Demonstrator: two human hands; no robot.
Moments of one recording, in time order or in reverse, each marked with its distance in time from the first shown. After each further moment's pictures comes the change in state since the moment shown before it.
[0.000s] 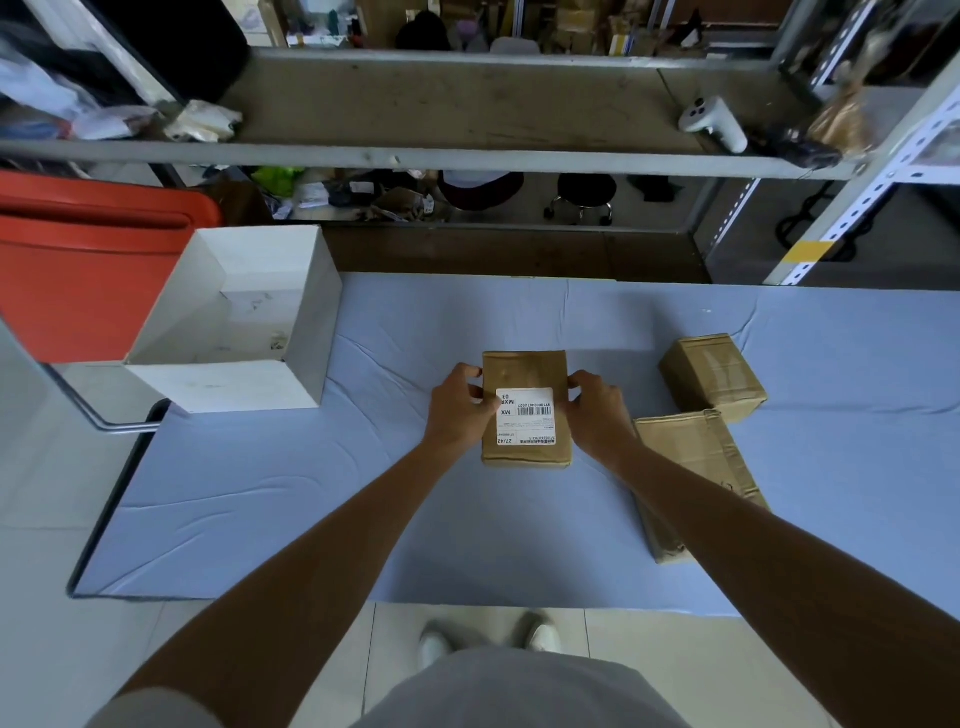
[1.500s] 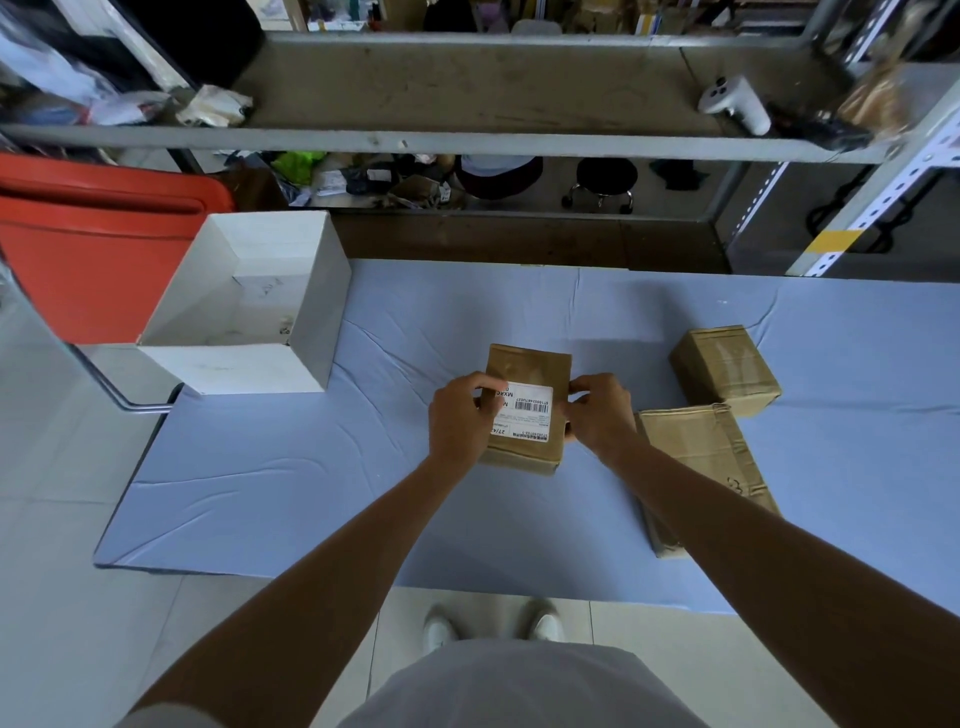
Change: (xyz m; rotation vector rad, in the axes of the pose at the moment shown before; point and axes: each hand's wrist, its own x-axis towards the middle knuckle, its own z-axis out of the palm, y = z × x) left_hand -0.017 -0.016 0.018 0.168 0.178 0.176; right_hand 0.000 0.013 0.002 0.283 -0.050 0.142
